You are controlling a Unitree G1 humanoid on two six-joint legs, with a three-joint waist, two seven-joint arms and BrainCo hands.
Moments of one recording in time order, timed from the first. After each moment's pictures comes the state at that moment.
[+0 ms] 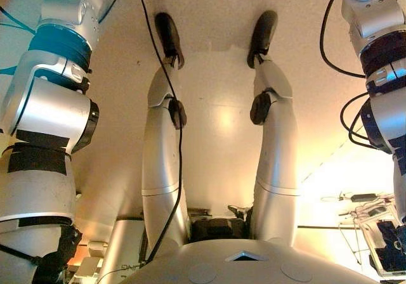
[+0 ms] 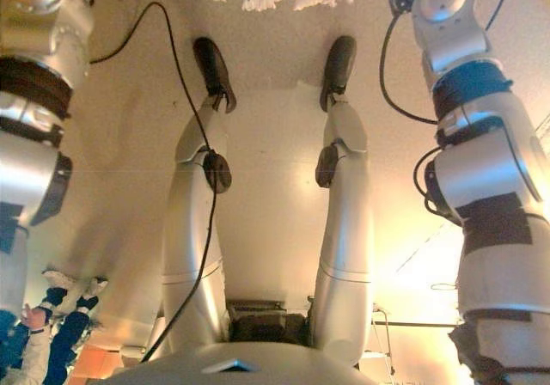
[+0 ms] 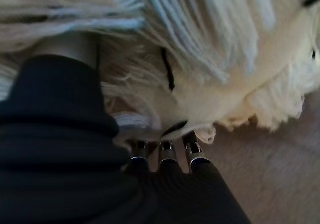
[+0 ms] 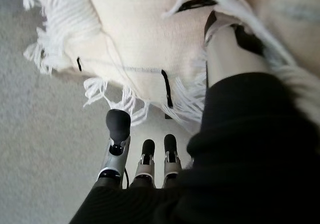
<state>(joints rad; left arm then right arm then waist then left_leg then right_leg) -1.43 0.60 -0.61 1.16 -0.85 -0.30 -0.03 -1.43 -0.60 0.64 1.15 0.41 -0.30 -0.21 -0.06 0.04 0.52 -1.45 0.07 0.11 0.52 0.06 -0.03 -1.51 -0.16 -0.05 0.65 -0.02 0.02</state>
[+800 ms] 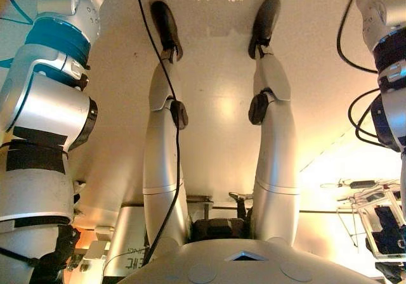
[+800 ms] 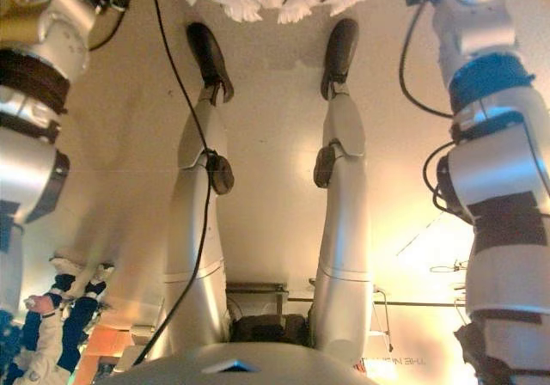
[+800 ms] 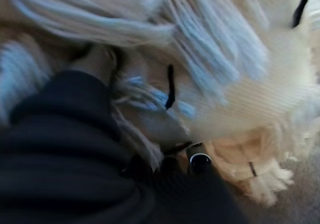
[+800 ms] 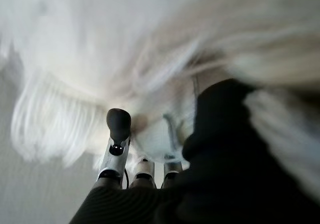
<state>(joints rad) -1.46 0.60 -0.69 1.16 -1.04 -0.18 -0.39 -1.43 -0.64 0.65 1.11 0.51 -0.32 -0.09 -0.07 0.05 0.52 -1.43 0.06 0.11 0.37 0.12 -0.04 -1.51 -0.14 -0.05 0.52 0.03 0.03</state>
